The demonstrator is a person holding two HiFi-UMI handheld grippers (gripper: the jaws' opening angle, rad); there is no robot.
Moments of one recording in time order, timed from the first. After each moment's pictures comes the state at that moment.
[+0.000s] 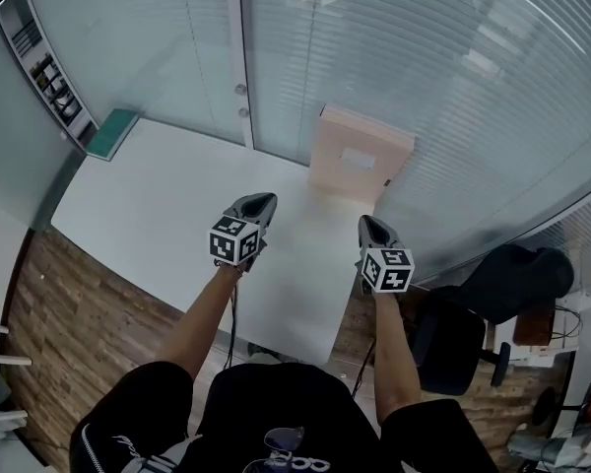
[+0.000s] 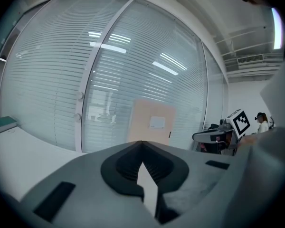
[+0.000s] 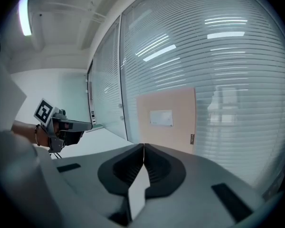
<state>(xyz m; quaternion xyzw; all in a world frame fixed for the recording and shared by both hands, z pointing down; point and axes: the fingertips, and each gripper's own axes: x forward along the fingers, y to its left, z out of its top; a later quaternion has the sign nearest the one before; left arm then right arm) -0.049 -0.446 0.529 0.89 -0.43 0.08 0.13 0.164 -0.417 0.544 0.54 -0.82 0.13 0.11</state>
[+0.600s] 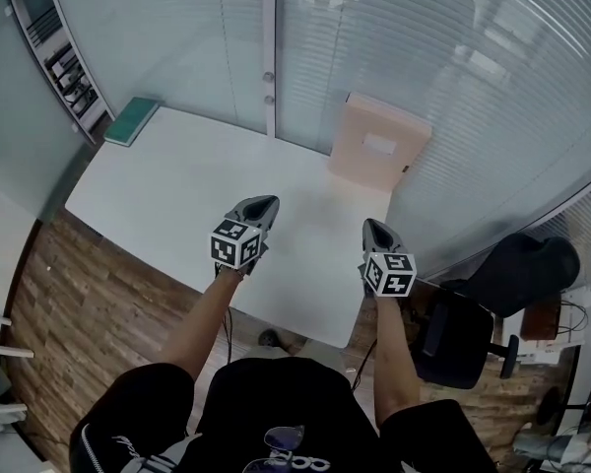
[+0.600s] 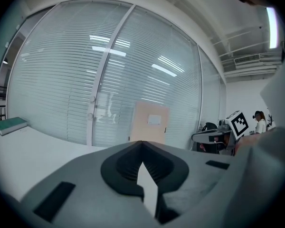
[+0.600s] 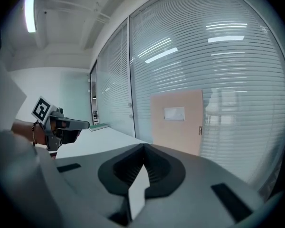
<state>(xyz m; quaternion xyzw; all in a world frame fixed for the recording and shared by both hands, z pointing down) -0.106 -0.377 0.530 0.89 -0.43 0.08 0.12 0.113 -0.353 0.551 0.55 -0.82 0.12 0.11</state>
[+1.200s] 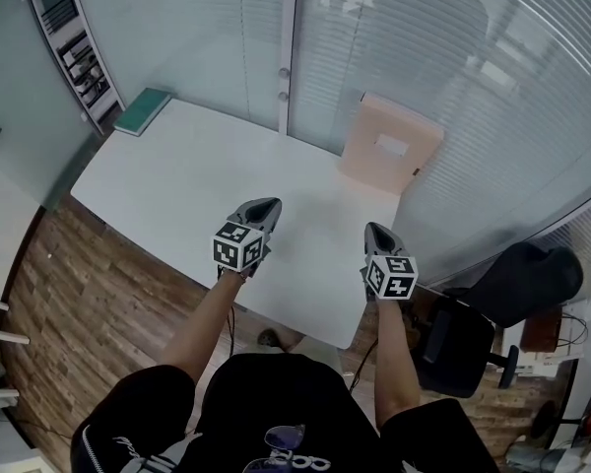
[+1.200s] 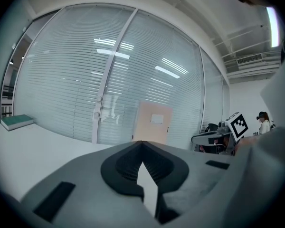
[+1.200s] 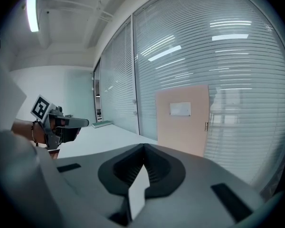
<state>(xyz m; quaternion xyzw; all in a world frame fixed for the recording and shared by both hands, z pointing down) -0.124 -0.363 0.542 0.88 -0.45 0.06 0.13 0.097 -0.349 0.566 0.53 -0.83 0.12 0.12</state>
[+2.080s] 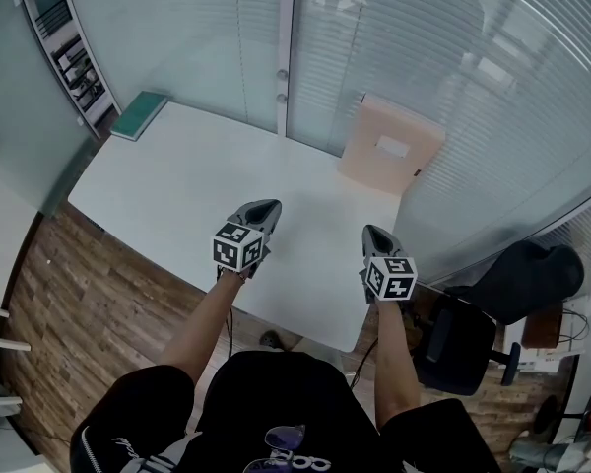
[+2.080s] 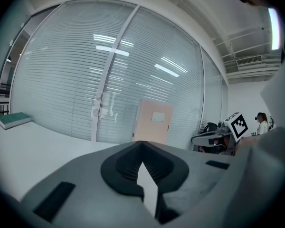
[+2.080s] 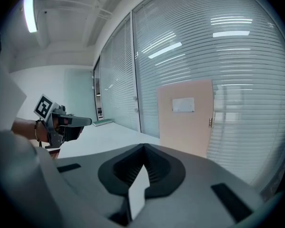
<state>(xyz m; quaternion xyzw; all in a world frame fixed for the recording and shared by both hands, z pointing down) -0.131 -0.376 0.550 0.88 -0.44 0.07 0.14 0.085 -0.355 0.577 0.52 -0.83 0.13 0.13</state>
